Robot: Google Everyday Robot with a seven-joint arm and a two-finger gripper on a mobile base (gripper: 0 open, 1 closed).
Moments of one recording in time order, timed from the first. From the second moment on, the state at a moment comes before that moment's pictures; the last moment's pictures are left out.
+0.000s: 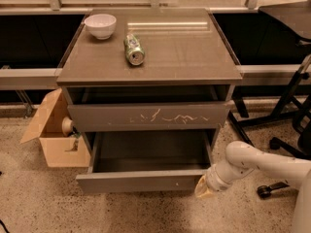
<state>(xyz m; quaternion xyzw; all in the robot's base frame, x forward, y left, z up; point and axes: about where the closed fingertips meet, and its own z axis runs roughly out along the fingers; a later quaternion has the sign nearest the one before) 0.480 -0.195 0.398 -0.69 0.68 0.20 0.14</state>
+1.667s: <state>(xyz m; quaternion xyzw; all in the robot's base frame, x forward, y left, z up) 0.480 -0.195 0.403 -0.69 0.68 0.19 0.15</state>
